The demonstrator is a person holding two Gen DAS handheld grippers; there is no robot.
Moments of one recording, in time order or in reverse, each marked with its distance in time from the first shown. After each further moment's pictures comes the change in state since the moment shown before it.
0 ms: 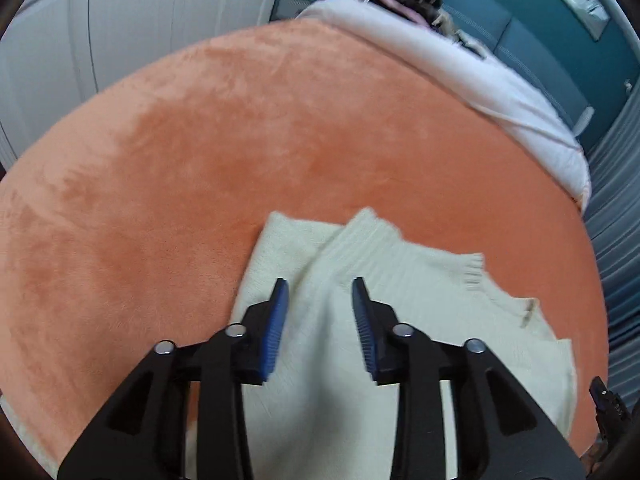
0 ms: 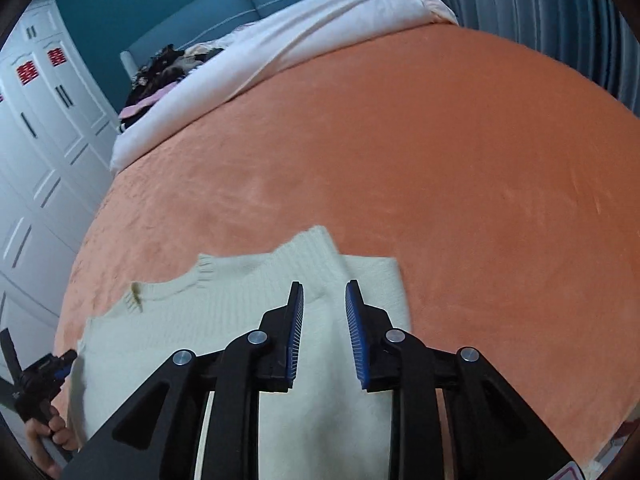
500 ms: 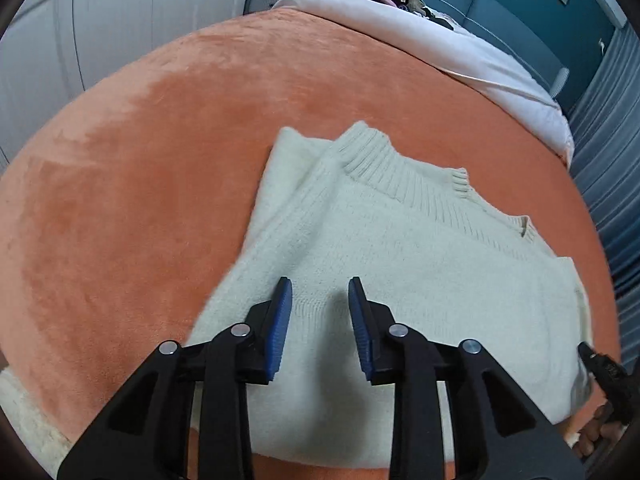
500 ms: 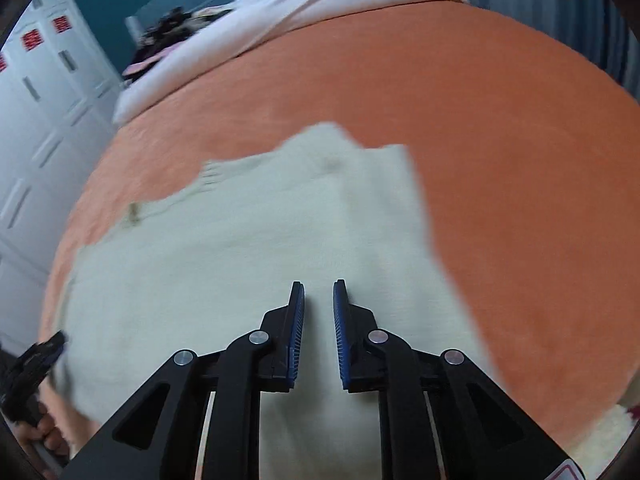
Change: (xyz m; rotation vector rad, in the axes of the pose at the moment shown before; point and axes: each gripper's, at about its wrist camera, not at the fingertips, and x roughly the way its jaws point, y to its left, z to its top) left arm -0.016 0.029 -0.058 0.084 0.069 -0.047; right arm 0.009 -0.028 -0.060 0.001 0.113 -0.088
